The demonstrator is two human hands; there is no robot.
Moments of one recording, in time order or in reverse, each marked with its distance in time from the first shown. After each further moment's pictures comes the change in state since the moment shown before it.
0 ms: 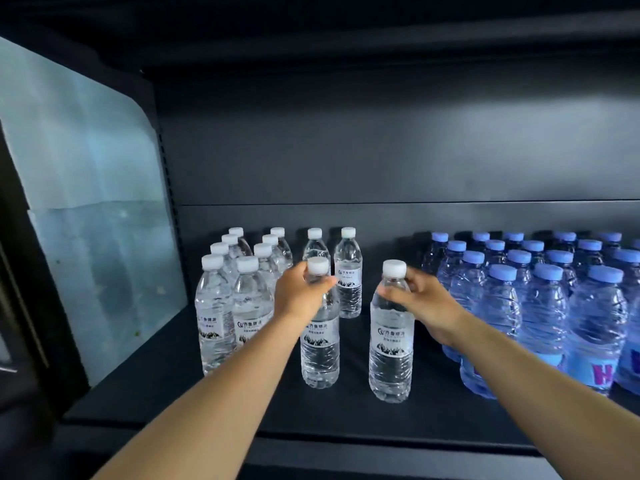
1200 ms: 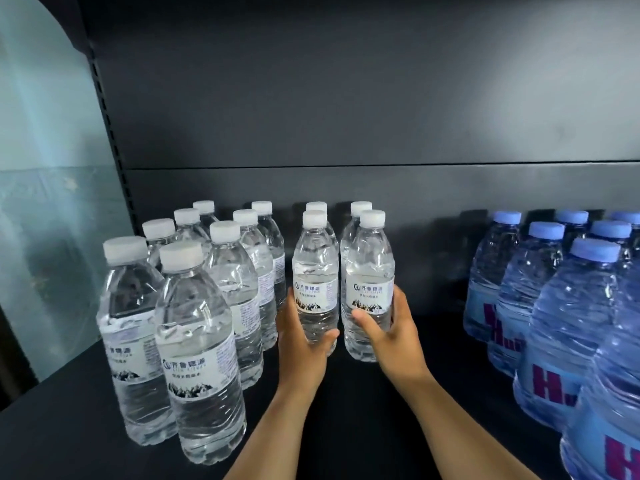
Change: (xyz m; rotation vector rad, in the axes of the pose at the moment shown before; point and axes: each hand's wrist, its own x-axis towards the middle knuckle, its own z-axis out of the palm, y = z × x) left_hand 0.071 -0.153 0.102 -0.124 0.122 0.044; right_hand 0.117 0.151 0.072 0.158 0.178 -0.205
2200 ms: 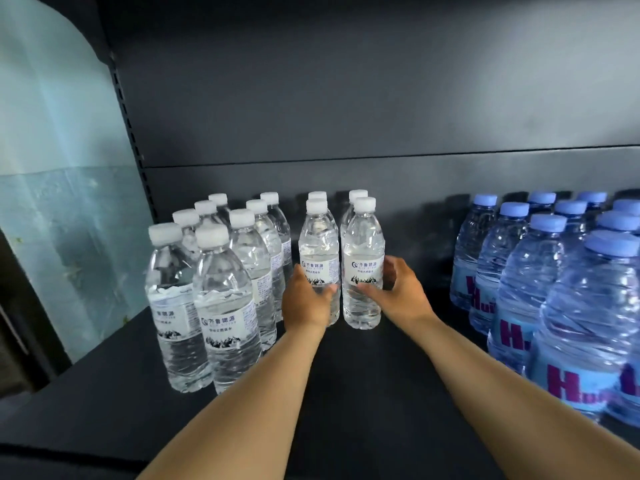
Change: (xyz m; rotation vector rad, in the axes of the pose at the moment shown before) left_hand 0.002 0.051 -0.015 0.313 -0.004 -0.125; right_hand 0.005 -0.040 -0.017 -0.473 -0.020 0.109
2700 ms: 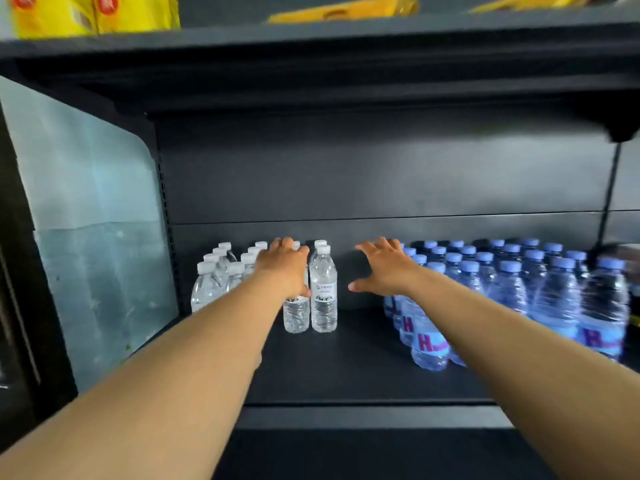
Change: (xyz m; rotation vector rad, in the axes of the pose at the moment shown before) left_hand -0.130 0.159 -0.172 0.977 -0.250 0.464; right_hand -0.128 -0.179 -0.147 -0.863 -0.169 -0.134
